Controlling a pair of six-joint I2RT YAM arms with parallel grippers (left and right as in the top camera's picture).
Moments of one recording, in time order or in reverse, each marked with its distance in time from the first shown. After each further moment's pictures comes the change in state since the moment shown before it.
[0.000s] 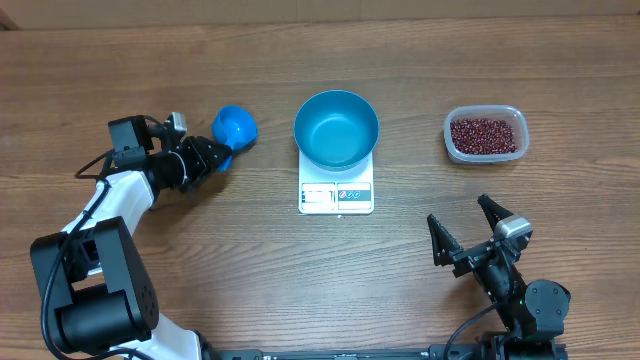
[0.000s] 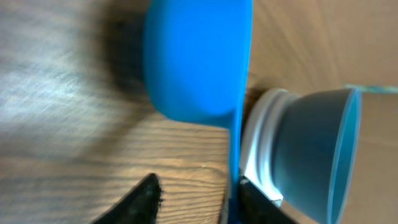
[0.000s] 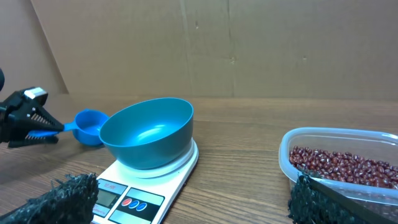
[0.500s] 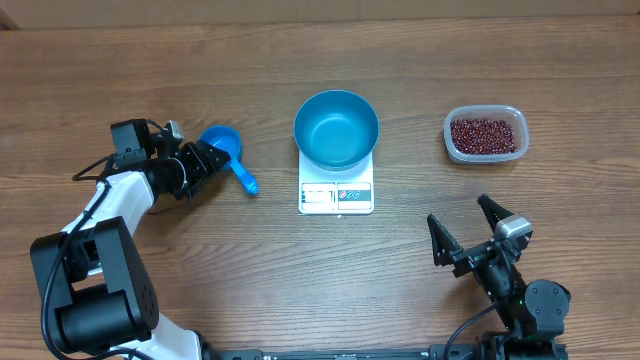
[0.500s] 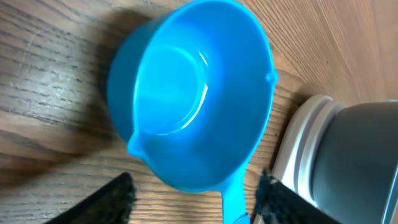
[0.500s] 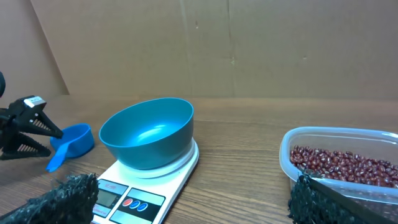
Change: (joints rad) left arm 0.000 0.000 -0.002 -0.058 -0.119 0.000; right arm 0.000 0.000 0.000 -0.001 0.000 0.012
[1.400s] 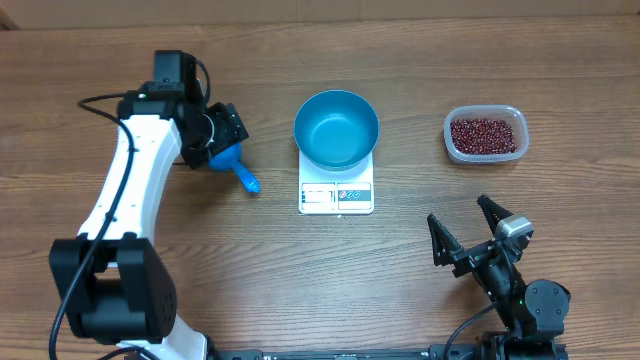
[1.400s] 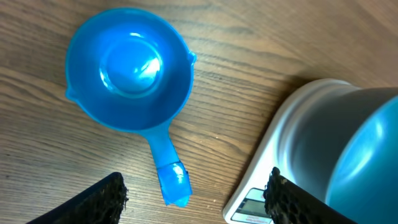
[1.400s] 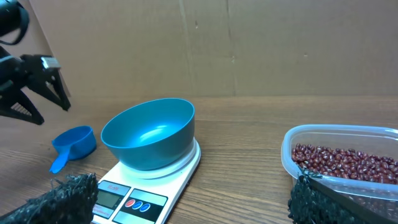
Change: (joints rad) left arm -0.269 0.019 0.503 -0.625 -0.423 -0.089; right arm 0.000 0.001 0.000 0.000 0.000 0.014
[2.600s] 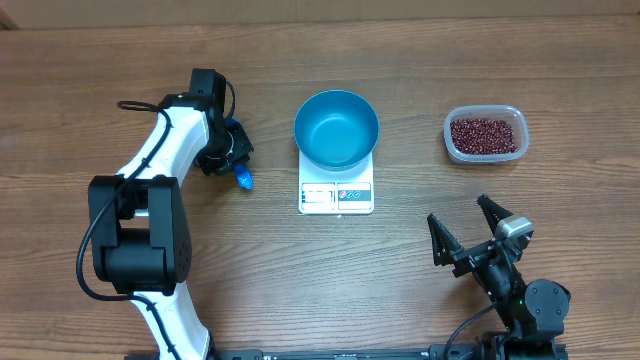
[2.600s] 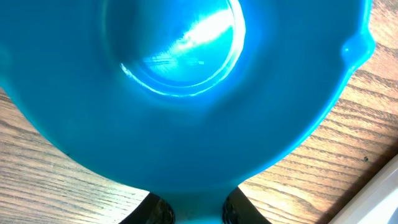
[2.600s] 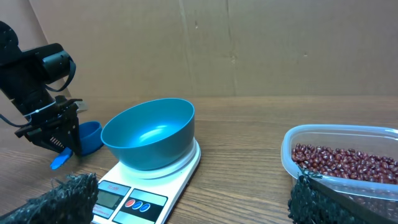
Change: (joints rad) left arm -0.036 0.235 -0.016 0.076 -0.084 -0.029; right arm 0.000 0.000 0.000 0.000 0.000 0.000
